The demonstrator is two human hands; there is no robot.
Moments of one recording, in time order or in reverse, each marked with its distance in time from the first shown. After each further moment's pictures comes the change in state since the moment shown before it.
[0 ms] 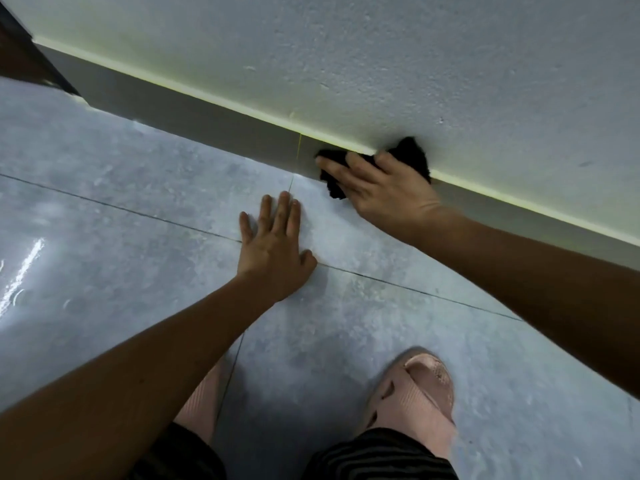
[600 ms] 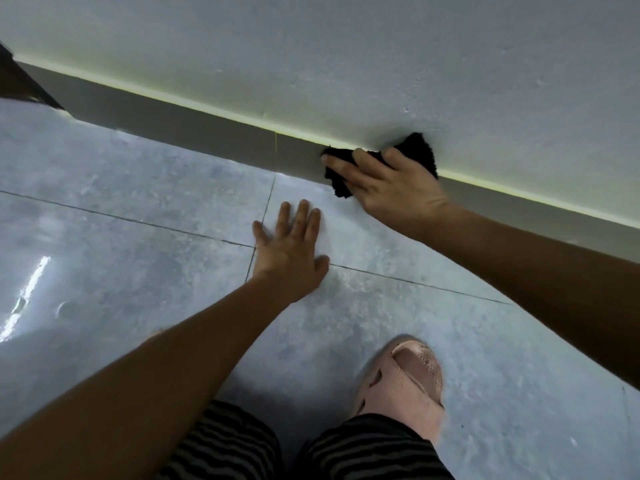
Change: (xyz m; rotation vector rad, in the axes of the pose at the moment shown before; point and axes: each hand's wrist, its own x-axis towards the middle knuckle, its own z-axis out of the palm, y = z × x) left_hand -0.005 0.037 0.000 0.111 -0.089 0.096; right_hand -0.034 0.002 0.006 -0.008 -0.065 0.077
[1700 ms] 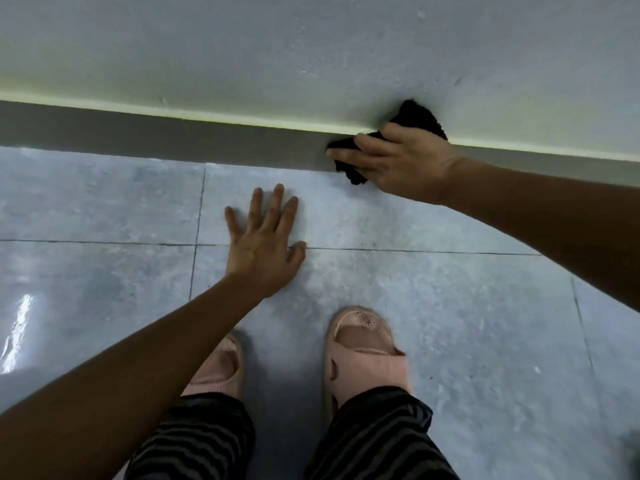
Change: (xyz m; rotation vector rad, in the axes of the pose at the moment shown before) left_hand 0.018 0.034 0.023 -0.036 0.187 0.144; right_hand -0.083 0.032 0.045 -0.124 -0.176 -0.224
